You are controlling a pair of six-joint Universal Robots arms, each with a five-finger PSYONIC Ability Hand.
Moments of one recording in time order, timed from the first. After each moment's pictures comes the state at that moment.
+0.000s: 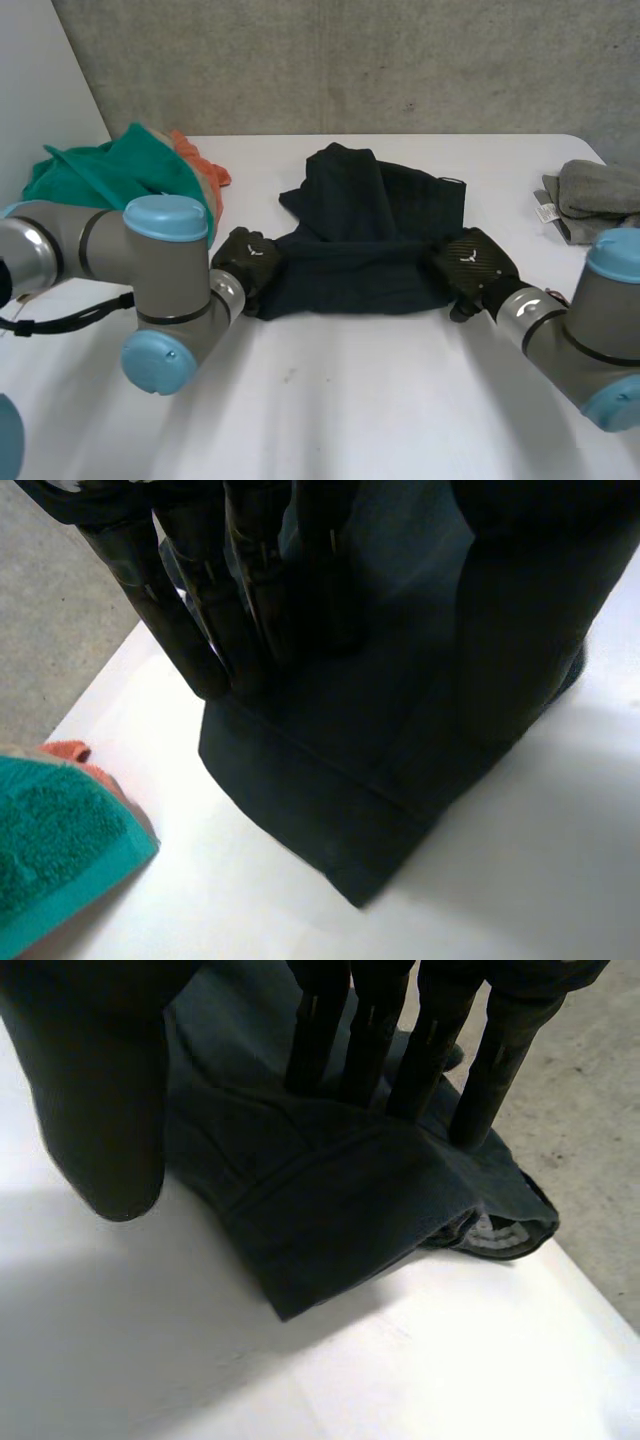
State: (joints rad) left arm 4.16 -2.32 -1.24 3.15 -1.59 3.73; right arm 1.83 -1.02 1.69 -0.38 1.20 2.52; left_hand 0.71 0.69 0.69 0.69 0.51; right_hand 0.59 0.59 0.59 0.59 0.42
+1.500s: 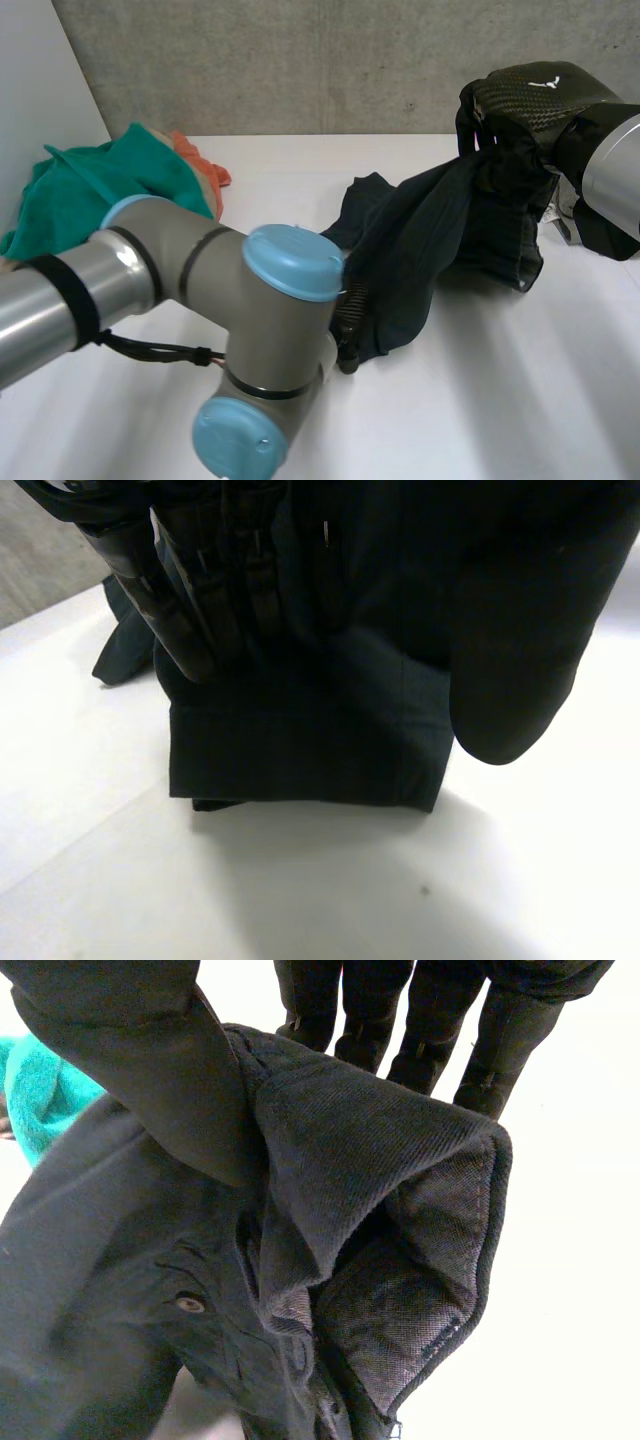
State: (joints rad) left arm 3.82 -2.32 -1.09 2.91 -1.77 3.18; right arm 2.01 -1.48 1.19 0.46 1.47 2.92; left_hand 0.49 0.48 0.49 0.50 0.32; right_hand 1.12 1.16 1.17 1.20 1.00
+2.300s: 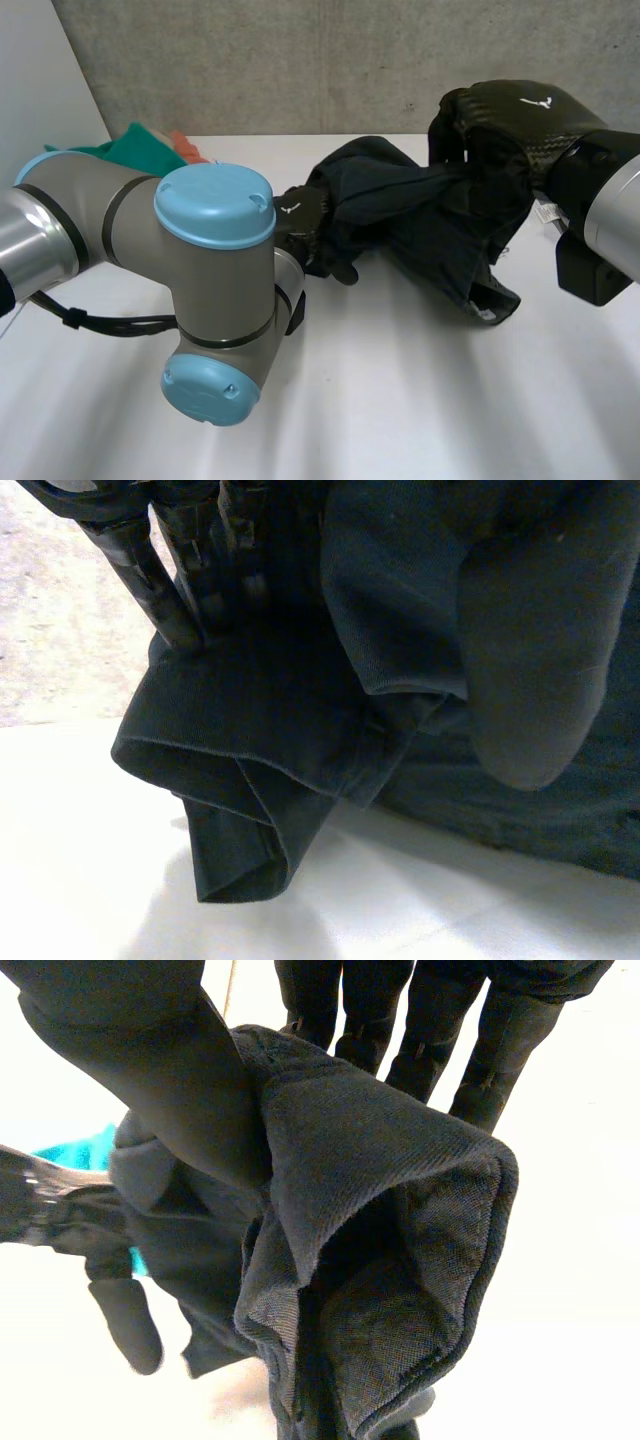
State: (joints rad) left arm 3.92 -2.18 -1.13 3.11 -1.81 2.82; right arm 2.08 -1.59 1.30 0.44 1.45 3.14; left_hand 0.34 0.34 0.34 0.33 0.16; right_hand 1.12 1.16 1.18 1.20 1.00
